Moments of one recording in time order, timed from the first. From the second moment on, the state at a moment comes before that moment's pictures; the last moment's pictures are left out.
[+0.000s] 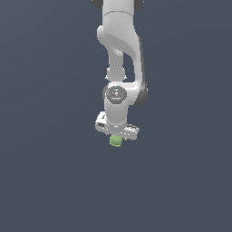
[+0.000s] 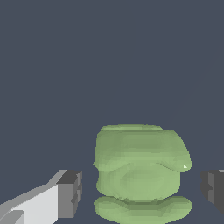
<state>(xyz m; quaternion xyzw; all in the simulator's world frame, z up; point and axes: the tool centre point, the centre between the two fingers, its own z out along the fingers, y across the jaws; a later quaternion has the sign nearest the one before) 0.006 0.001 0.064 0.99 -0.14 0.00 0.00</state>
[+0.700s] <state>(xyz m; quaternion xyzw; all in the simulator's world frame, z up) 0.007 0.002 0.041 0.99 -0.14 0.00 0.00</state>
